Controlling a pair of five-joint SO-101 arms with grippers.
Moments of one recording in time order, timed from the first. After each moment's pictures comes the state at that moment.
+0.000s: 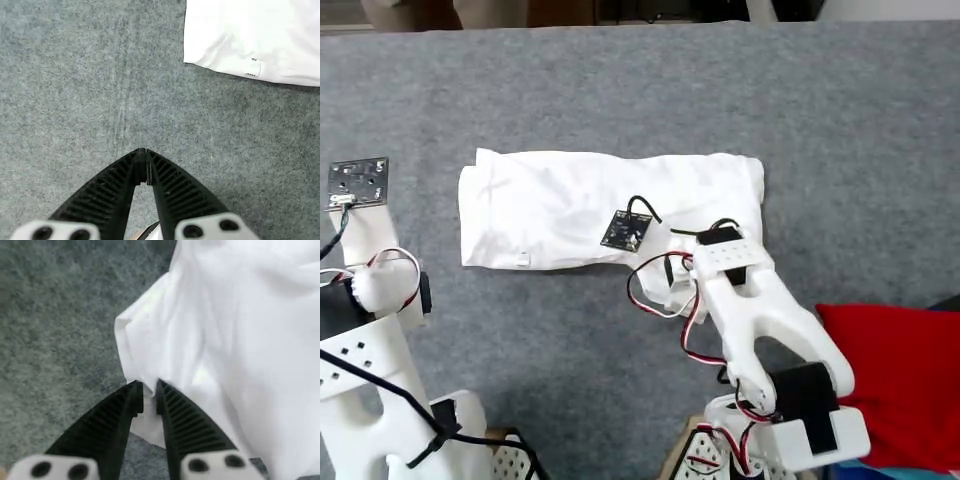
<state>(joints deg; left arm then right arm) -26.0 -51.3 32.0 94.5 -22.2 -15.5 -8.1 50.7 53.1 42.8</state>
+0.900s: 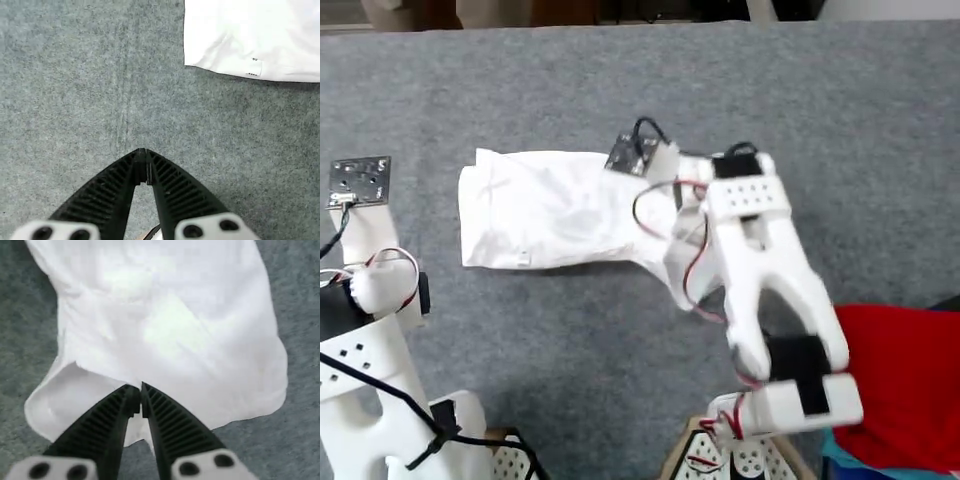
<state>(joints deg) -26.0 -51.3 31.4 94.5 -23.8 -10.8 2.6 13.8 67.8 47.3</state>
